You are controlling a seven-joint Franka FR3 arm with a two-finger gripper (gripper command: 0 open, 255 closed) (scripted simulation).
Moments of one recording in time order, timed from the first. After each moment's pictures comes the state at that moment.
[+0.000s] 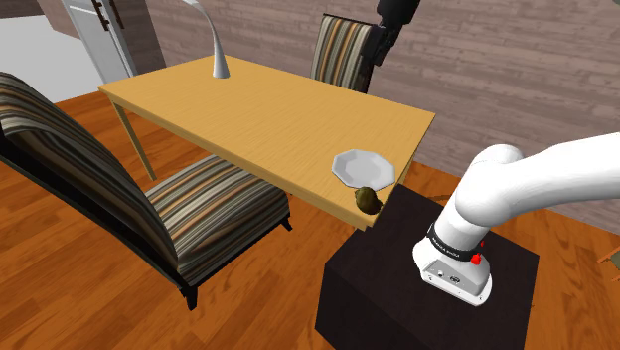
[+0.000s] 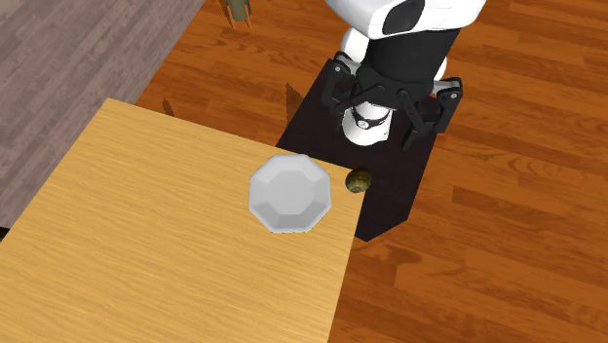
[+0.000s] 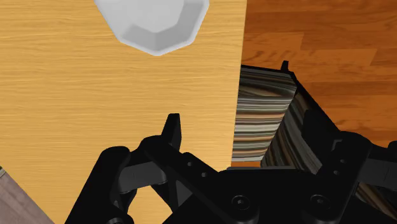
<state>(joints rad) 0.00 -0.83 0.05 -2.26 0.07 1.67 -0.13</state>
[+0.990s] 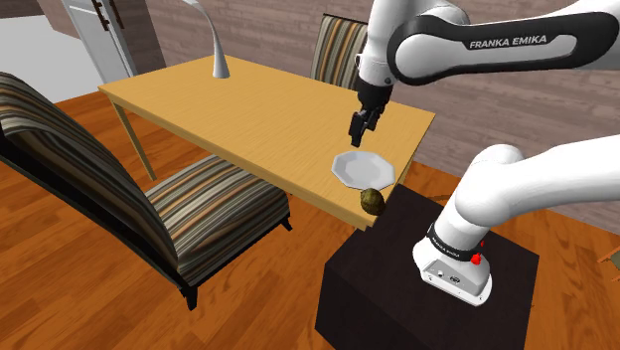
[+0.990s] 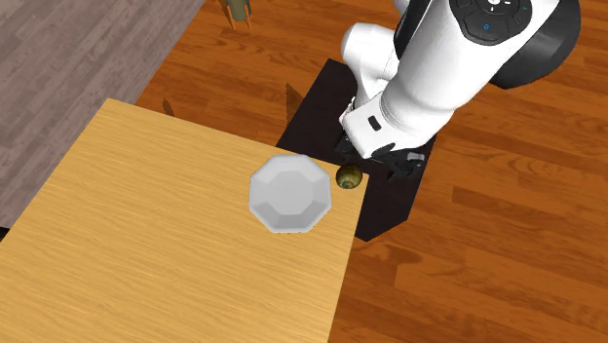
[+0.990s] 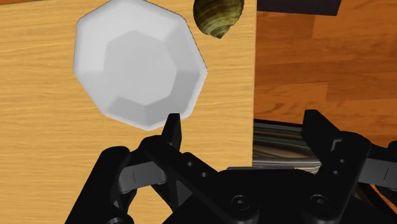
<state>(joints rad) 0.00 -0.85 0.18 -2.64 0.07 1.85 0.01</state>
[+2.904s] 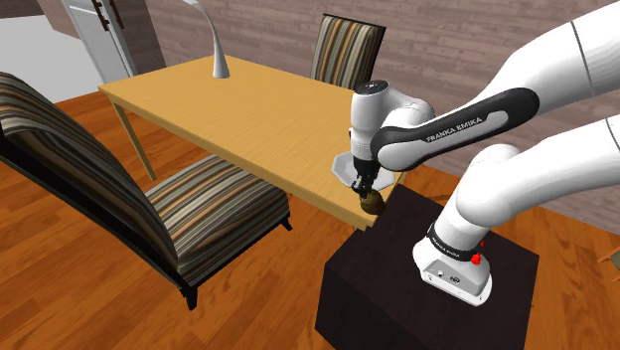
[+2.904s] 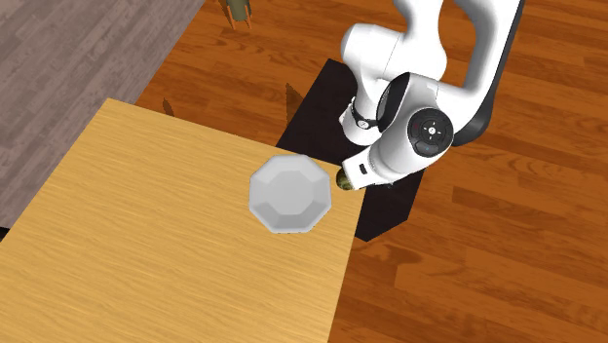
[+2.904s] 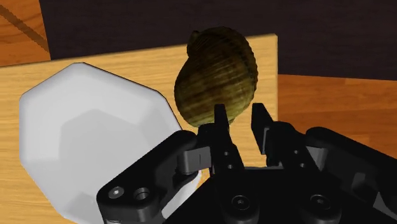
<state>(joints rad) 0.02 -0.68 0.33 -2.97 0.09 2.19 0.15</state>
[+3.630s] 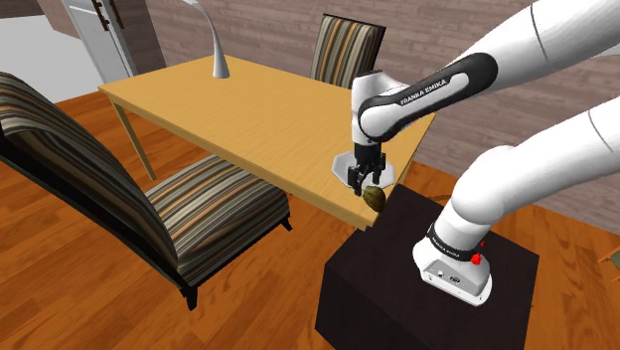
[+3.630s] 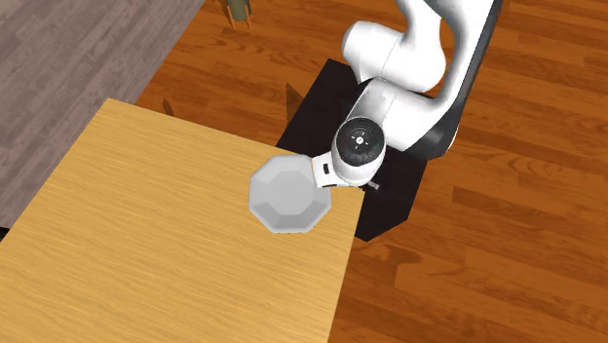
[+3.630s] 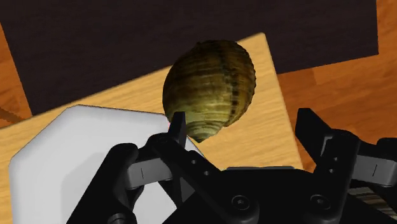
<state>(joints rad) -0.09 -0.53 0.19 -2.87 0.18 2.10 0.12</state>
